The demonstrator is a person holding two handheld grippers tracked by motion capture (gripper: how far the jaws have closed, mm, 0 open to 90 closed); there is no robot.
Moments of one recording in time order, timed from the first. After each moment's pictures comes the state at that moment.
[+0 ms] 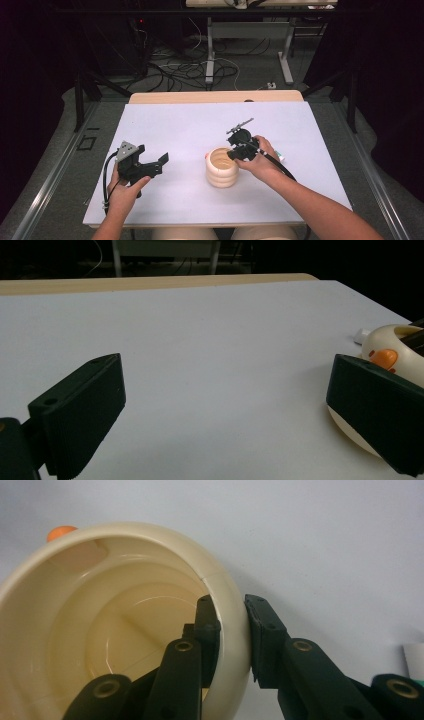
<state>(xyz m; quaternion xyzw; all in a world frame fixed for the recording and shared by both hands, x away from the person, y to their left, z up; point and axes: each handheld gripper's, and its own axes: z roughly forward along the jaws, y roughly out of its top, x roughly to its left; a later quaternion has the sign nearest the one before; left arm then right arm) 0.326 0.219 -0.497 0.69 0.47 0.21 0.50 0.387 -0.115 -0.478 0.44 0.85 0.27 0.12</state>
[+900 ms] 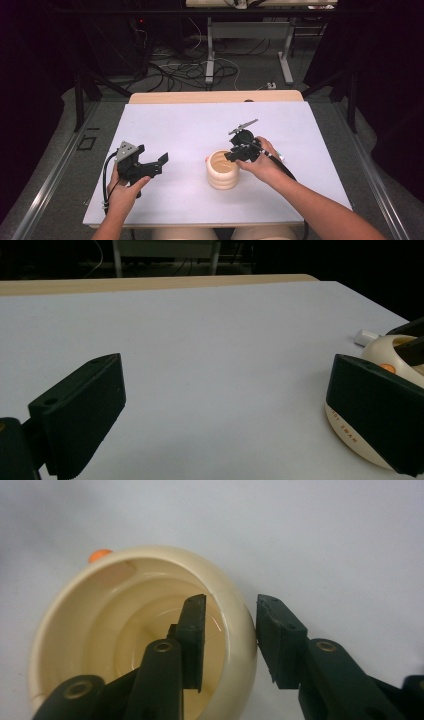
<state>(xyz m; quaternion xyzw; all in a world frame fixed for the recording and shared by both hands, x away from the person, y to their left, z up) 0.326 0.219 -0.497 0.69 0.47 0.21 0.51 0.384 -0.125 -0.473 0.41 0.86 0.30 0.08</state>
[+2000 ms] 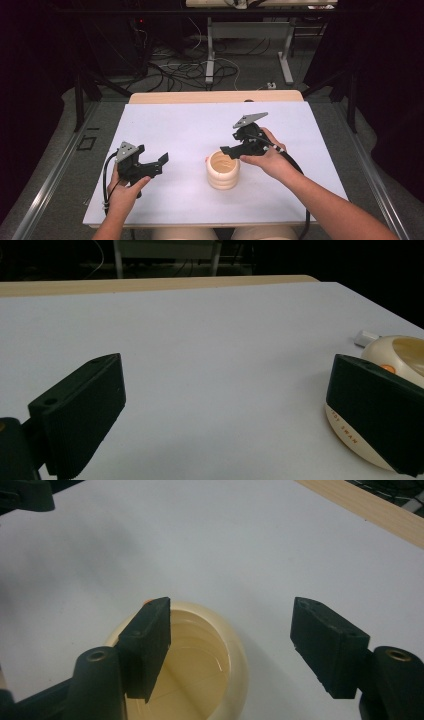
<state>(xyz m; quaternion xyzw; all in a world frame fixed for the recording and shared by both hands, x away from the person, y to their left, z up) 0.325 0.219 -0.497 0.69 0.47 0.21 0.50 0.378 -0.135 -0.437 0.33 0.85 0.40 0.12</state>
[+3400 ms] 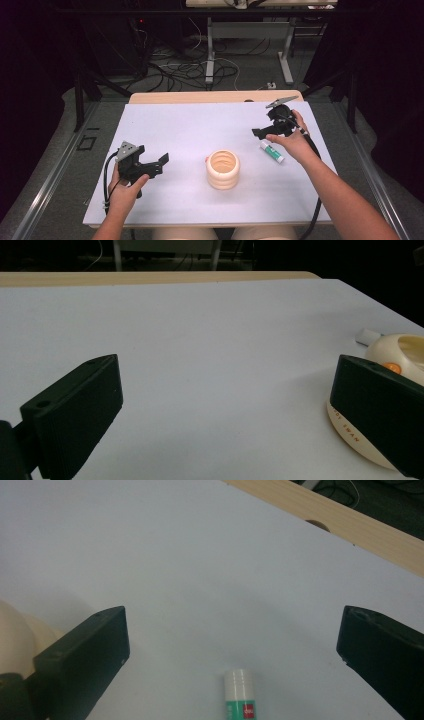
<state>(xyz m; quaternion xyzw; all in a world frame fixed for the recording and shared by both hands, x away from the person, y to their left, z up) 0.328 0.220 -0.500 0.69 0.48 0.20 0.50 0.442 -0.225 -0.448 0.42 0.82 0.34 0.19</state>
